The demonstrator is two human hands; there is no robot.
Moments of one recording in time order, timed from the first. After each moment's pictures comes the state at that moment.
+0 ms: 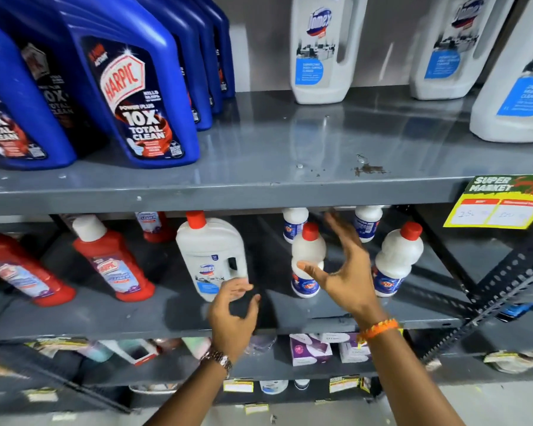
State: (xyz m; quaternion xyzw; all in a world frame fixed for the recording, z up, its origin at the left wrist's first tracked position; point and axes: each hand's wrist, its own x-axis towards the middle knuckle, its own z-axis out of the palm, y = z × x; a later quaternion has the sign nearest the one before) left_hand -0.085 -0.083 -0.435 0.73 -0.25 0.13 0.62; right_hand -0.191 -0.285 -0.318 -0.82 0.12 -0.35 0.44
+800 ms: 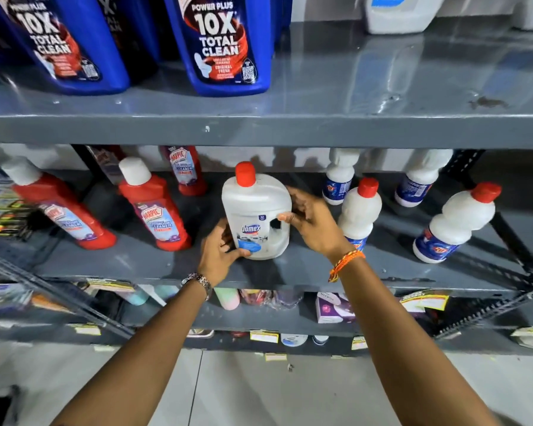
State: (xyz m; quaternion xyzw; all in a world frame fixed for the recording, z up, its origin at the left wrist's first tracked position) left_hand 0.030 0.004 -0.456 0.75 -0.22 -0.12 0.61; right_hand -0.078 -0.215 -0.362 -0.81 0.00 -0.16 0.56
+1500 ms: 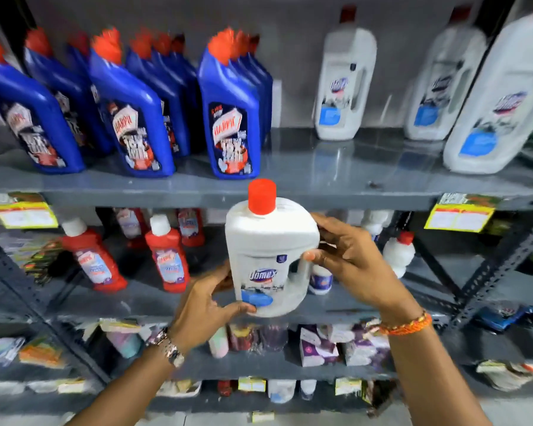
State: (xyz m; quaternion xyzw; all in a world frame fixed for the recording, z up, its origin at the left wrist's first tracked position) left_hand -0.108 0.065 -0.278 0.72 -0.41 -0.02 0.56; right_hand -0.257 -0.167 -0.168 -0.78 -0.11 -0.23 0.58
